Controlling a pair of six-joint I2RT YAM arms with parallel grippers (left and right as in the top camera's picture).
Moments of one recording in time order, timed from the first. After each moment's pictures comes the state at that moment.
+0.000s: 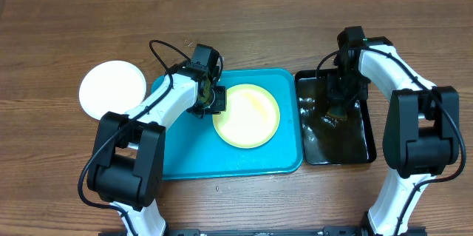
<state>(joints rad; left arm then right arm) -0.31 1.91 1.21 -0.68 0.12 -0.31 0.07 2.07 1.43 -0.99 -0.01 0.18</state>
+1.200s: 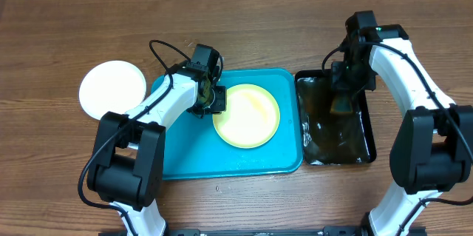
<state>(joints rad) -0.31 1.91 1.21 -0.68 0.12 -0.31 0.07 1.94 1.52 -1.10 -0.04 0.17</state>
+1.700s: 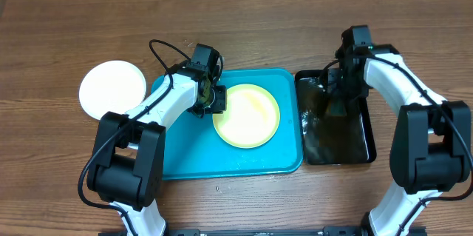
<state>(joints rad) -0.31 1.91 1.21 -0.68 0.12 -0.31 0.07 1.94 1.31 -0.79 -0.03 0.18</state>
